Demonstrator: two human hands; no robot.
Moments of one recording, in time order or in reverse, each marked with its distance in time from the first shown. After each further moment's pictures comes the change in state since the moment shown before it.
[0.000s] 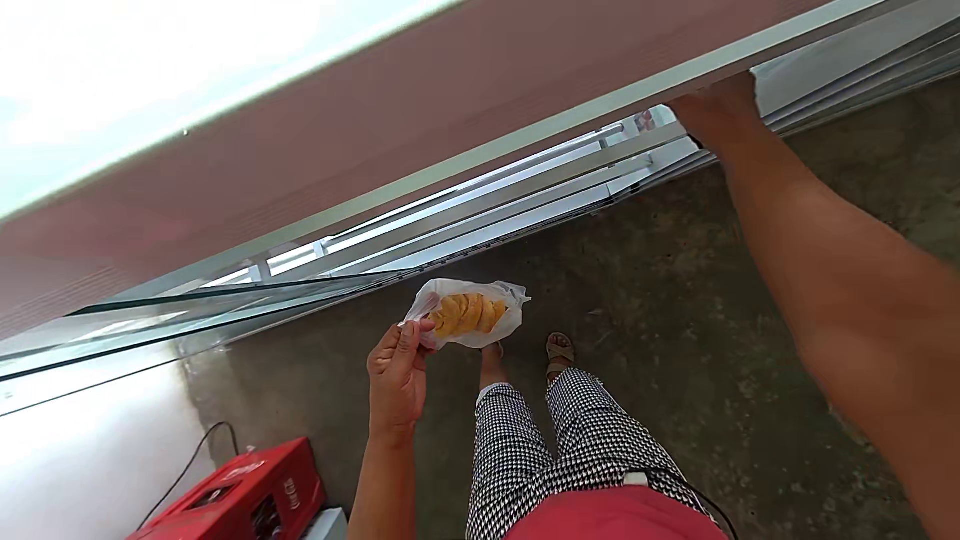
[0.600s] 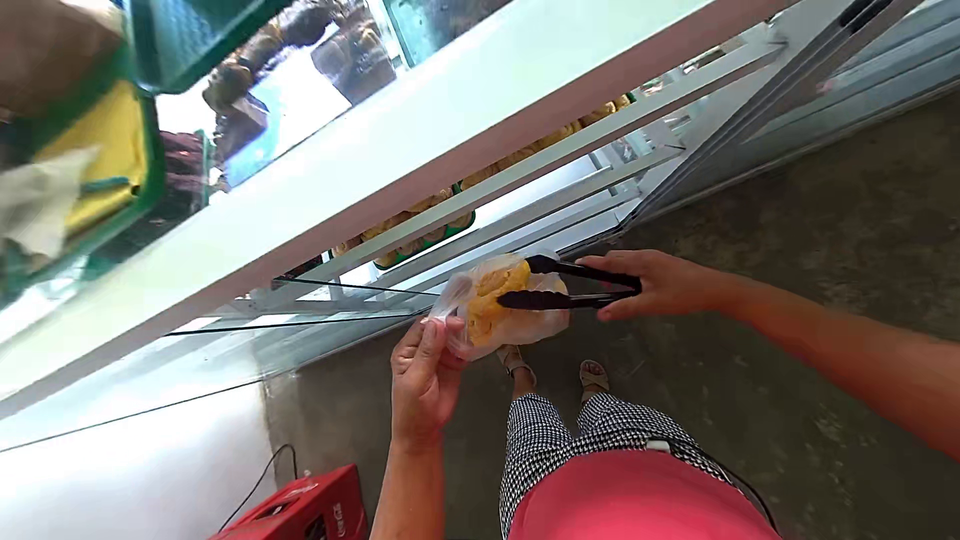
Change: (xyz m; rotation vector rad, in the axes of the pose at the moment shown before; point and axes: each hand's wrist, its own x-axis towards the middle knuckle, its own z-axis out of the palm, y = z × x) left_hand -0.082 0.099 0.085 -0.230 -0.284 0.165; right_hand -0.210 -0.045 -0.073 0.293 -0.711 -0.502
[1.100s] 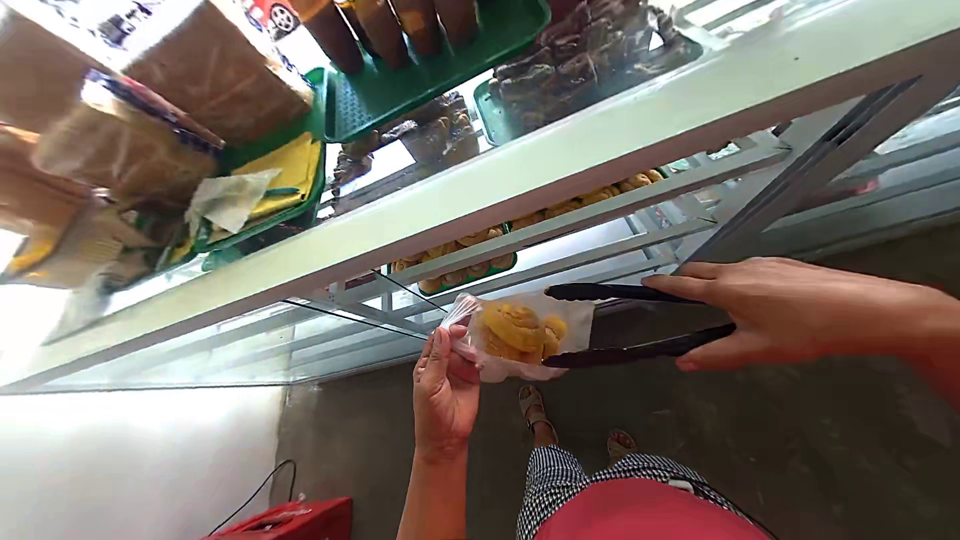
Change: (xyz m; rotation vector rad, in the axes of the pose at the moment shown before) left_hand -0.037 0.043 0.005 -0.239 0.229 0.138; right_hand -0.038 -0.147 -0.067 -0.573 -0.079 -0.095
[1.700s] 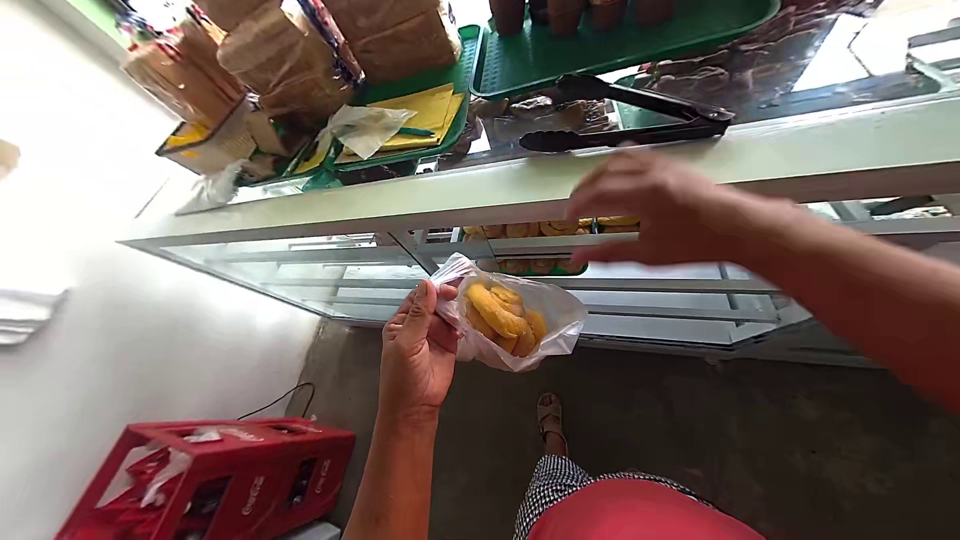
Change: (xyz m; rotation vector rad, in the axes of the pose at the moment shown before) left_hand -0.023 0.130 -0.025 0.239 0.150 0.276; right_hand 0.198 -0.133 -0.027 -0.032 0.471 -0.736
